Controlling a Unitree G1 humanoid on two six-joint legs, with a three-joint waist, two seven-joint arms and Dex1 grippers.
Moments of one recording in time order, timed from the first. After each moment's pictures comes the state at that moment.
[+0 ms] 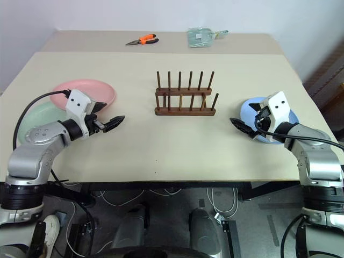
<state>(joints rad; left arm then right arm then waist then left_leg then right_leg) -0.36 0.61 0.11 -0.20 -0.29 0.62 -0.61 -0.32 -0.73 -0.21 0.03 0.34 0.43 0.79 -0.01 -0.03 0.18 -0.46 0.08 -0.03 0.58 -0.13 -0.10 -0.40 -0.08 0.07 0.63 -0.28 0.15</state>
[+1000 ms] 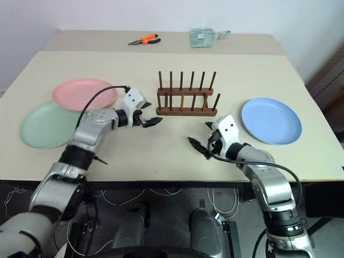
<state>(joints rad) -0.82 0.36 -0.21 0.57 -0.09 0.24 -0.80 -0.14 -0.47 0.01 -0.36 0.33 0.54 0.58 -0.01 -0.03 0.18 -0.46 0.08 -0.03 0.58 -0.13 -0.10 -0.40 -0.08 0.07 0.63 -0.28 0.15</state>
